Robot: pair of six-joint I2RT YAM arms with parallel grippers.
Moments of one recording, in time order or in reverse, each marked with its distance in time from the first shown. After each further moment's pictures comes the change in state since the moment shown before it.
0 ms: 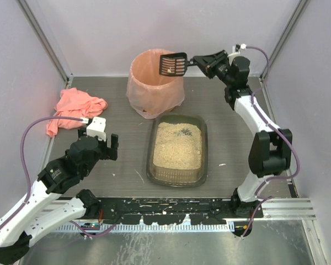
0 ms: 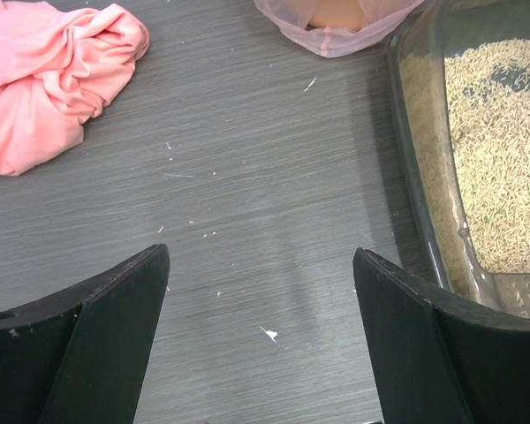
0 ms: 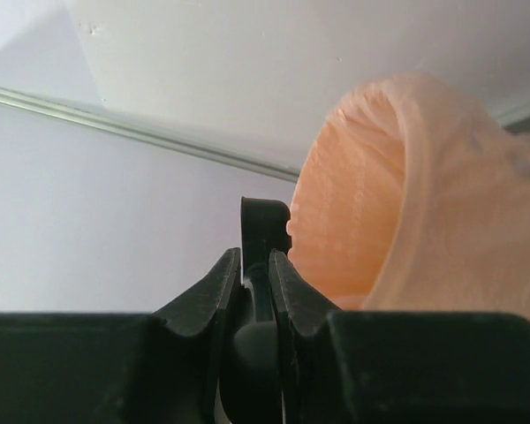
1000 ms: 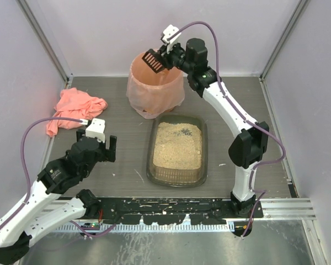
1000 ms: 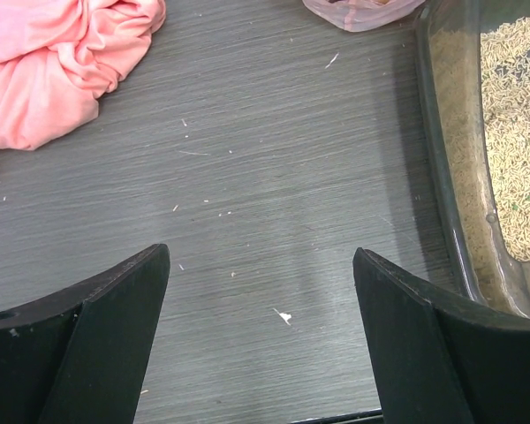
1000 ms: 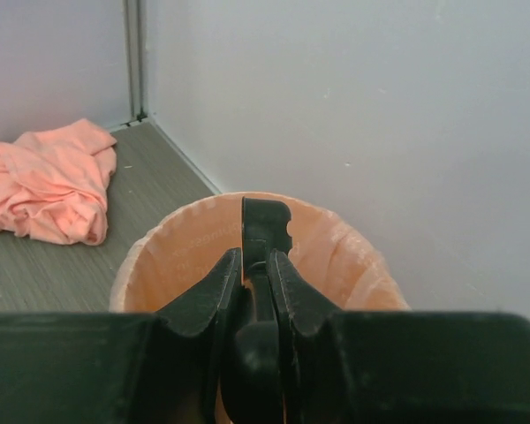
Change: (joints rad) left arm 0.000 -0.005 0.000 -0.074 -0.030 -0.026; right arm 0.360 0.299 0.672 -0.413 0.099 -1.514
